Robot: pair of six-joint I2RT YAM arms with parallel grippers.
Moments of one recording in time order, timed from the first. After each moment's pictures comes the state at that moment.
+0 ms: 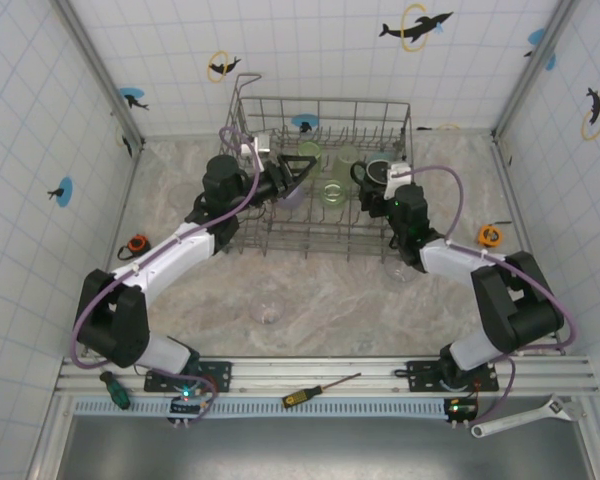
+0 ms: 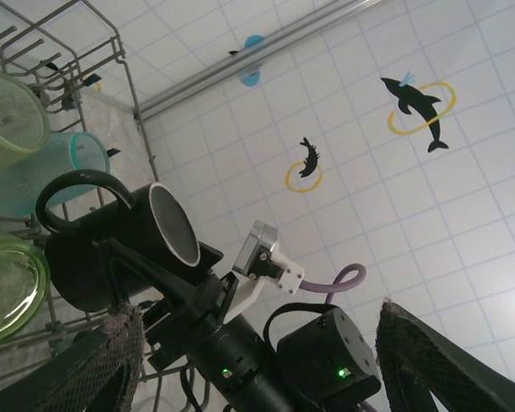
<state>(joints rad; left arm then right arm) -0.50 1.46 1.01 0.42 0.61 -1.10 0.43 1.53 0.70 0.58 0.16 0.13</state>
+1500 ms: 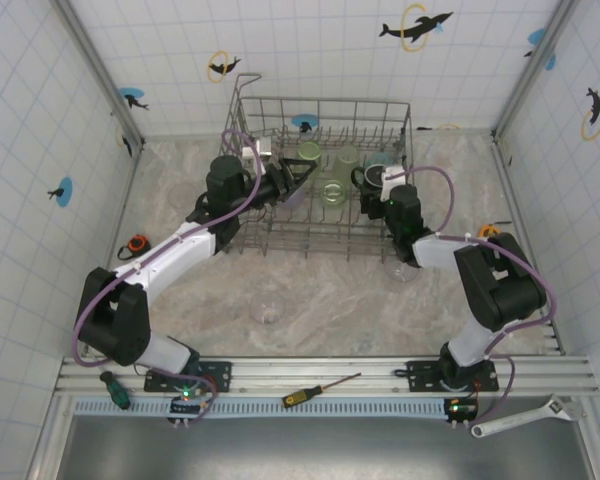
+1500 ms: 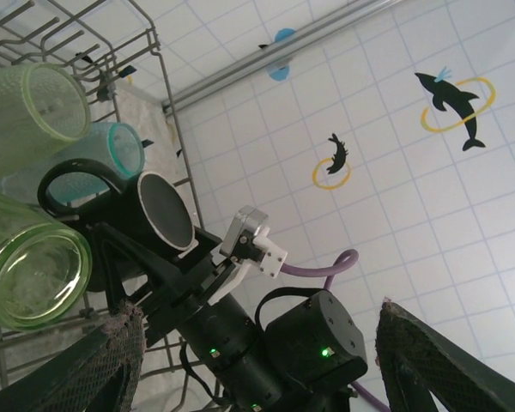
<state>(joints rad) -0.50 1.47 1.01 0.36 0.59 -1.05 0.41 1.67 0.72 0.65 0.17 0.08</state>
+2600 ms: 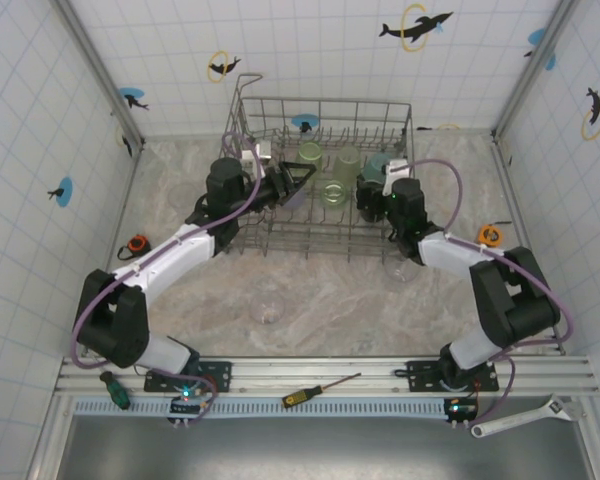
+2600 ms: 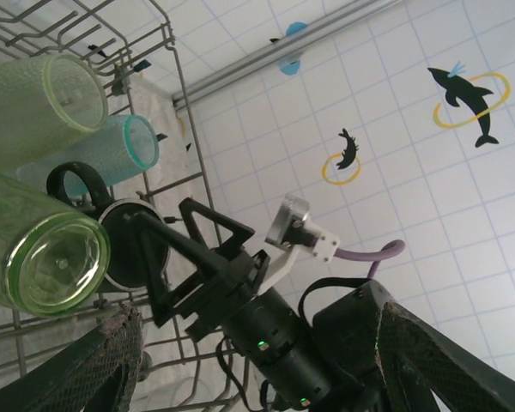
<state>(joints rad) -0.50 1.45 0.99 0.34 0.59 -1.05 0.42 1.54 0.78 0.46 0.15 0.18</state>
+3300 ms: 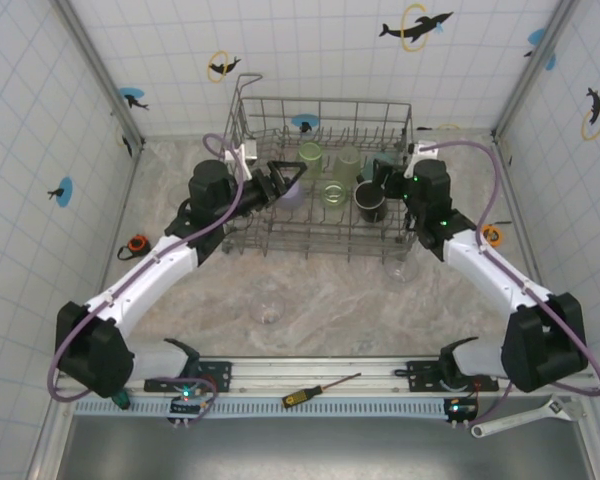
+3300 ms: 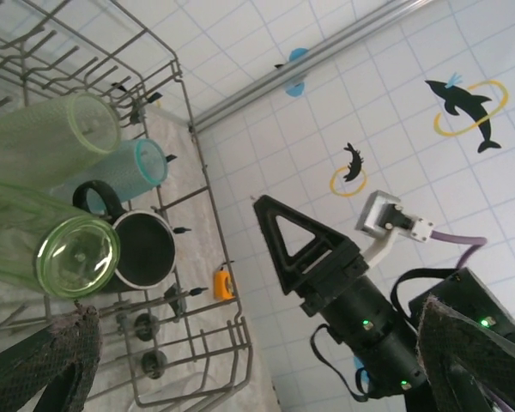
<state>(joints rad) -0.50 1.27 0.99 0.13 0.49 -0.96 0.38 1.29 0.91 0.08 0.15 0.33</state>
